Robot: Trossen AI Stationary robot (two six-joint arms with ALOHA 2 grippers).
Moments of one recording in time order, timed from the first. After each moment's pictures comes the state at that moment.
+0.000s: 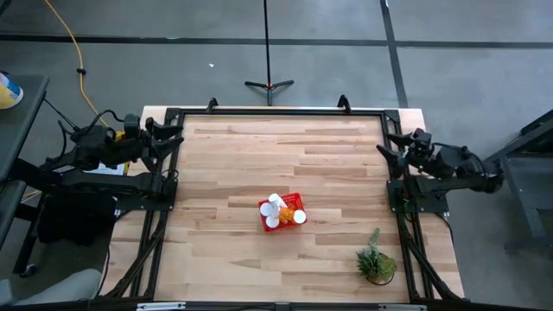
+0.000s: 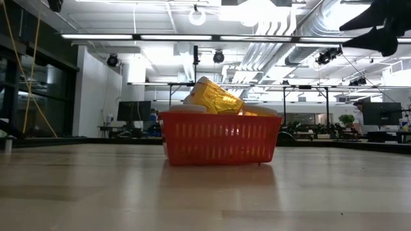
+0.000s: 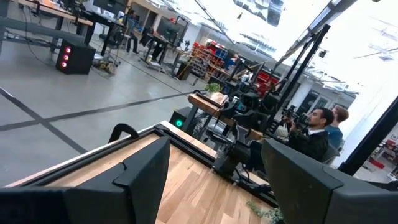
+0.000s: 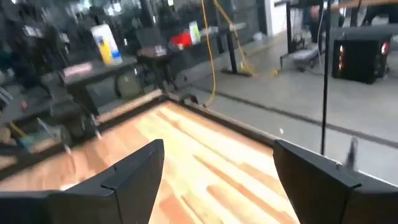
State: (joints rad) left arm 0.01 0.26 0.79 -0.45 -0.35 -0.42; right arm 0.11 0.01 0.51 -0.62 0.70 0.34
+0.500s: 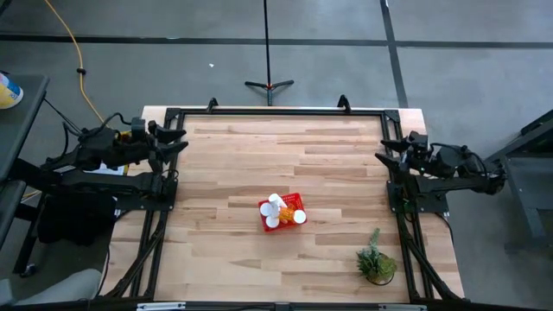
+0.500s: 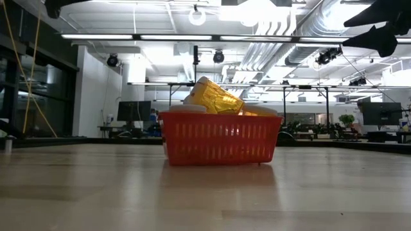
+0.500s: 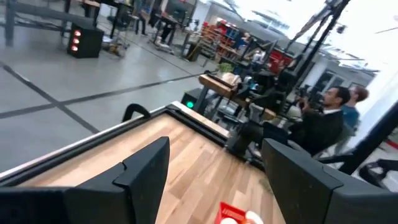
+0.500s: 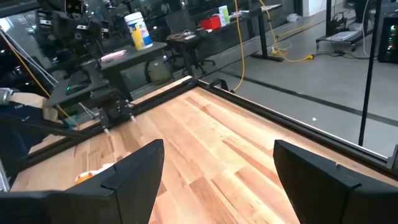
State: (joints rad) left arm 0.01 0.26 0.78 -0.54 -0.35 -0.43; right arm 0.08 0.03 0.54 -0.69 0.52 0.40
